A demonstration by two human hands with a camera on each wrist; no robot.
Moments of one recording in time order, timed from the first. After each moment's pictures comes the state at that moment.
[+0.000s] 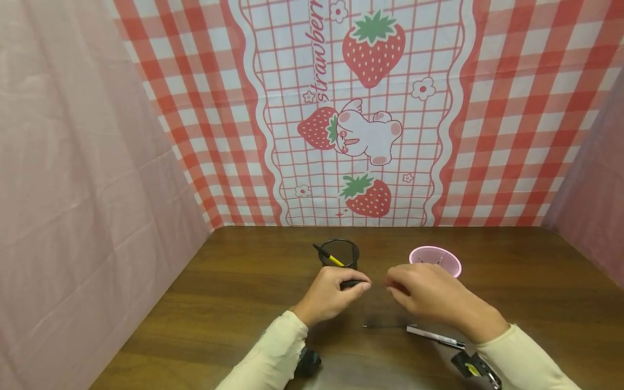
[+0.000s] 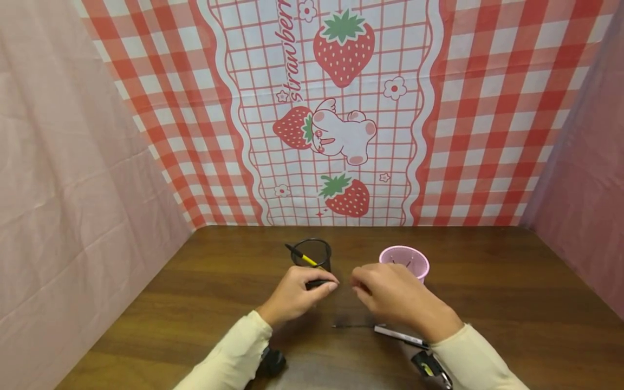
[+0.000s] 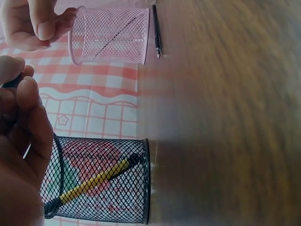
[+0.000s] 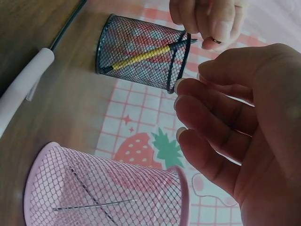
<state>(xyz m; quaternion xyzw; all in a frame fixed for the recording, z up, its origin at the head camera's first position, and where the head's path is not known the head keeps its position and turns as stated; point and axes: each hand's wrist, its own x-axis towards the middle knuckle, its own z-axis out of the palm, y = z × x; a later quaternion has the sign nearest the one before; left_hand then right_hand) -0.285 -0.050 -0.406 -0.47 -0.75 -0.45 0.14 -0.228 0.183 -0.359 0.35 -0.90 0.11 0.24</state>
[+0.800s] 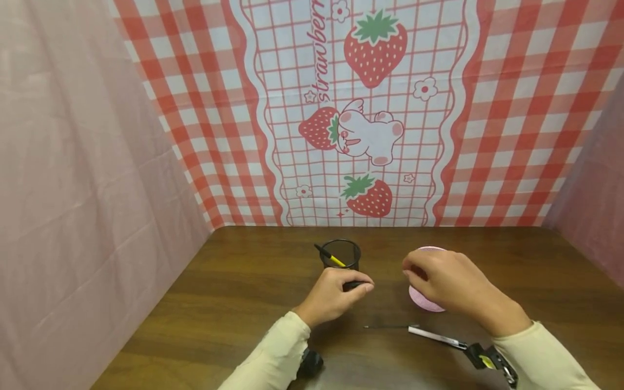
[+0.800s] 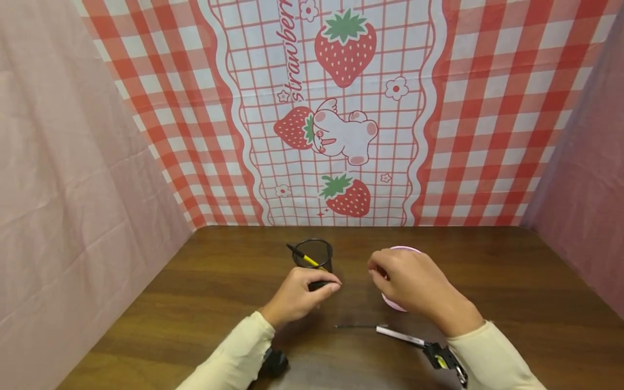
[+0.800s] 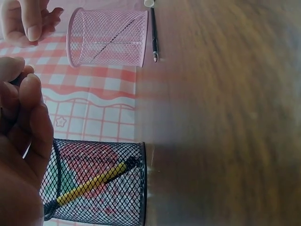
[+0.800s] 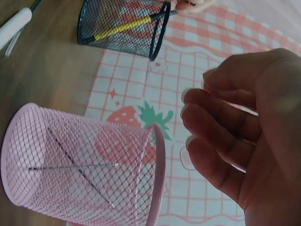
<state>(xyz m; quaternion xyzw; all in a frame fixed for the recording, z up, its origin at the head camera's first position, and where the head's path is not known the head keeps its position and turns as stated) -0.285 -0.047 -0.405 -0.47 -0.76 -0.44 0.14 -0.227 0.203 -0.338 0.29 -0.91 0.09 0.29</state>
